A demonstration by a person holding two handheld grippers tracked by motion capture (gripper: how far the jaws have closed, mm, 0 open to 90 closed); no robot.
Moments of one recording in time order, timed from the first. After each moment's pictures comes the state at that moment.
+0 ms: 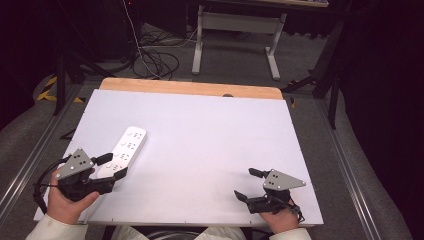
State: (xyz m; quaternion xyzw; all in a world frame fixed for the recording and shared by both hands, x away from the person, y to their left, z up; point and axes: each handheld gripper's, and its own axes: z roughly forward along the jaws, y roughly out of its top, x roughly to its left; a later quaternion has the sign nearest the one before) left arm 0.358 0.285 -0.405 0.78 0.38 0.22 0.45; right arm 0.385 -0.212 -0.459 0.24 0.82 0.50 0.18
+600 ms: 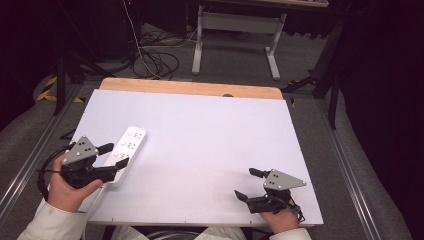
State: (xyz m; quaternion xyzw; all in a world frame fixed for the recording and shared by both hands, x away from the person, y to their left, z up) left arm 0.380 0.281 -0.390 0.79 0.38 0.23 0.42; right arm 0.385 -0.213 -0.459 0.24 0.82 0.50 0.18
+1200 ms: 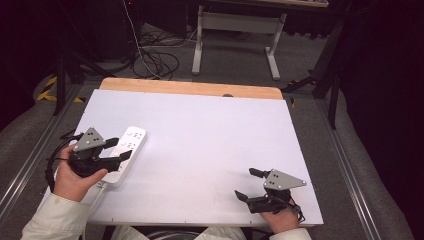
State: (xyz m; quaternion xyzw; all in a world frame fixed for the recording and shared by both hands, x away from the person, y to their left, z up) left arm 0.405 0.279 -0.393 0.80 0.39 0.23 0.40; right arm 0.385 -0.214 -0.459 0.24 0.82 0.50 0.18
